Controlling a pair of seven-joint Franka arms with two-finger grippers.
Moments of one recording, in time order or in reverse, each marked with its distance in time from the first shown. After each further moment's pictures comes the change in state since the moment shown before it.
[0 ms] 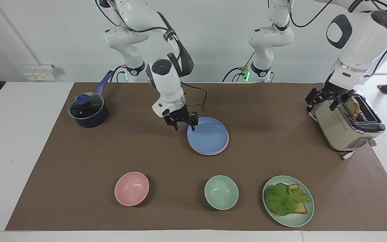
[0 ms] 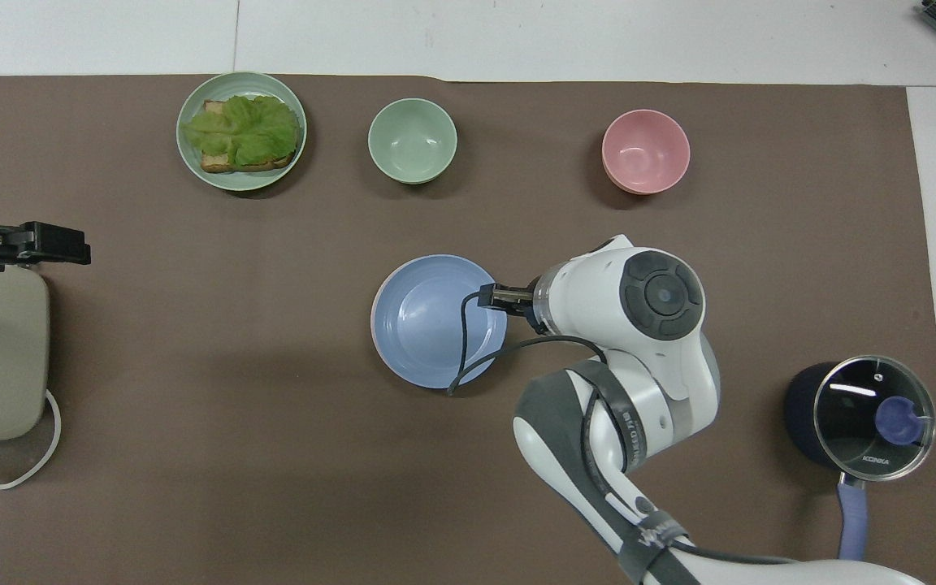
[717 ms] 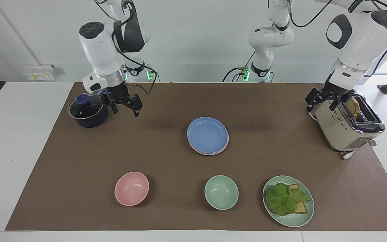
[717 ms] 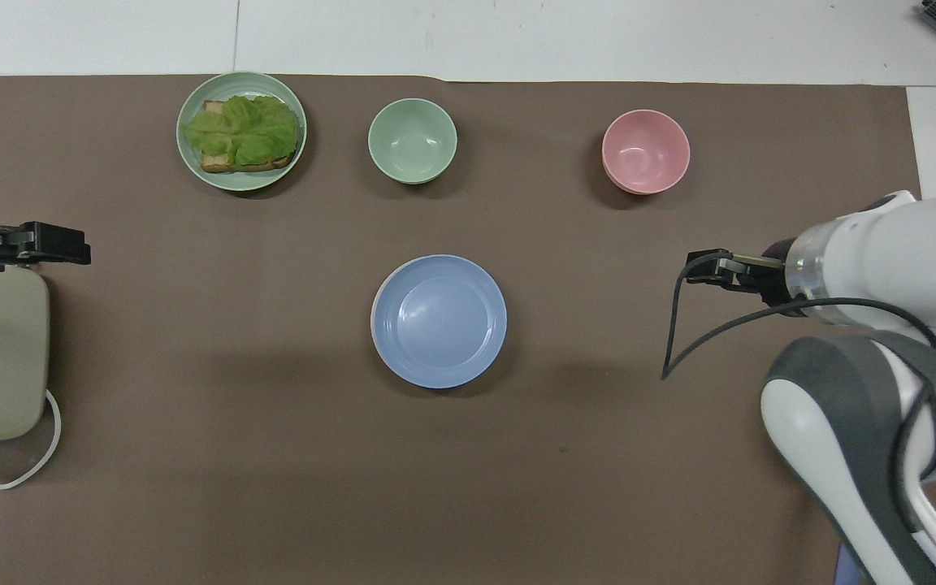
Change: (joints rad) left arm 0.000 0.000 0.000 0.000 0.000 0.000 0.000; right arm -0.335 -0.259 -0.006 0.005 -0.114 -0.335 -0.198
